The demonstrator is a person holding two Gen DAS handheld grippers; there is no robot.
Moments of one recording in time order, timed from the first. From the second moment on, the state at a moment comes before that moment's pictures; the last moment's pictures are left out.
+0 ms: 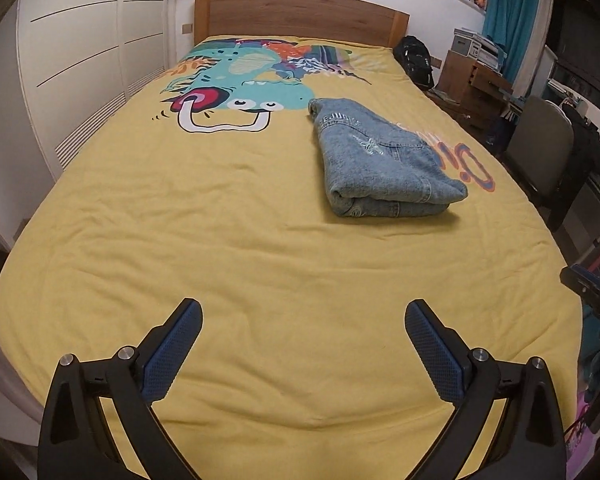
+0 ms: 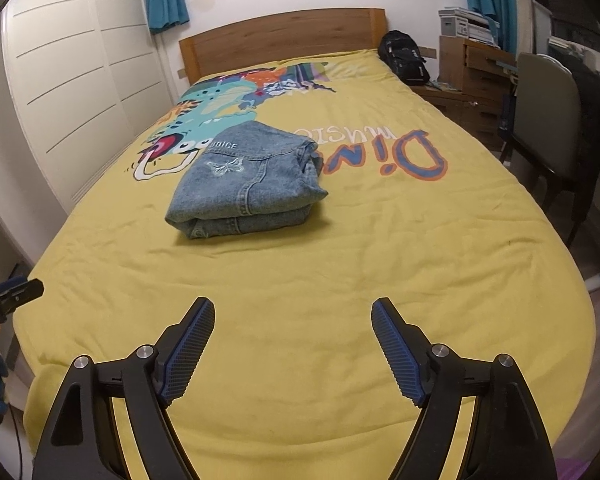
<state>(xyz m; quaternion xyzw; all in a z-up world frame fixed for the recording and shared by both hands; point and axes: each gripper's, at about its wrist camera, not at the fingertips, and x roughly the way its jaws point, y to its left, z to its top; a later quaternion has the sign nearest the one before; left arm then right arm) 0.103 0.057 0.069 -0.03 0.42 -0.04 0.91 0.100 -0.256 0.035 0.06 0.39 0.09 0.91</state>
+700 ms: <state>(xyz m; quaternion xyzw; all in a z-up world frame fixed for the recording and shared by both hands) 0.096 0.031 0.052 0.00 0.41 -0.03 0.91 0.095 -0.275 0.005 0.06 0.39 0.03 0.92</state>
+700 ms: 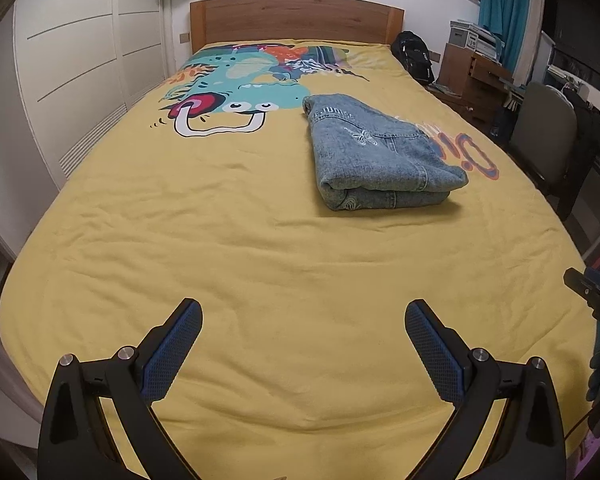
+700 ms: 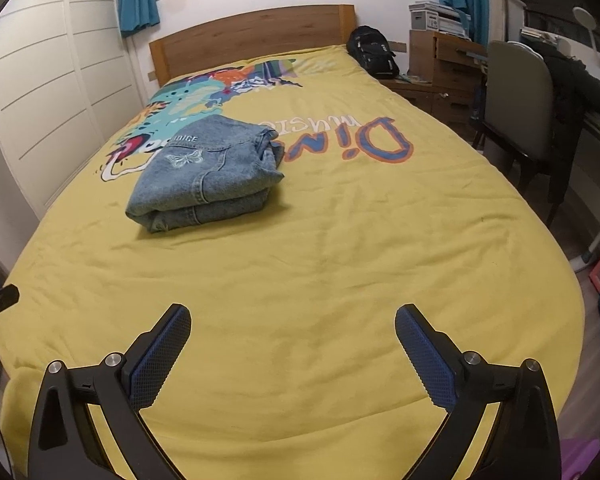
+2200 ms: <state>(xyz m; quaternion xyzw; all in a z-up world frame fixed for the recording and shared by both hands) 0.092 0.018 0.022 0.02 0.42 -0.03 0.91 0.089 -0.279 -0.016 0.04 0.39 -0.02 0.92</state>
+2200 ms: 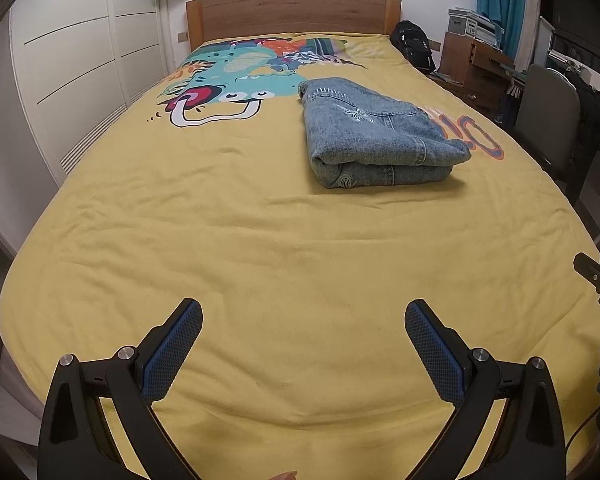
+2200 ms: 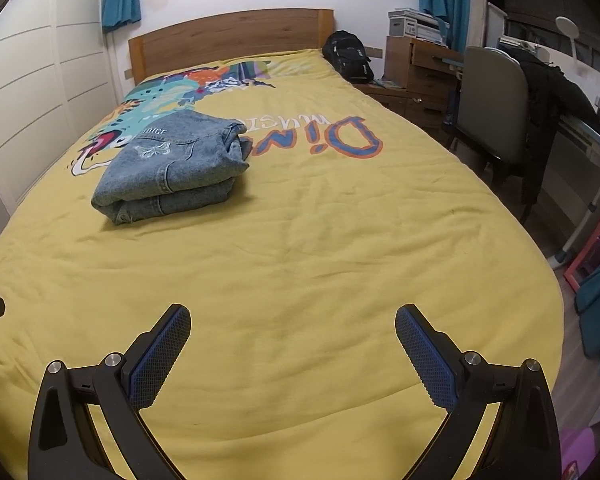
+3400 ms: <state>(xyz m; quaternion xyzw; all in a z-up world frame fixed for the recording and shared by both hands) 0.092 0.015 0.011 0.01 0.42 -0.03 0.91 0.088 -0.281 -0.024 0.03 0.40 -0.03 0.92</state>
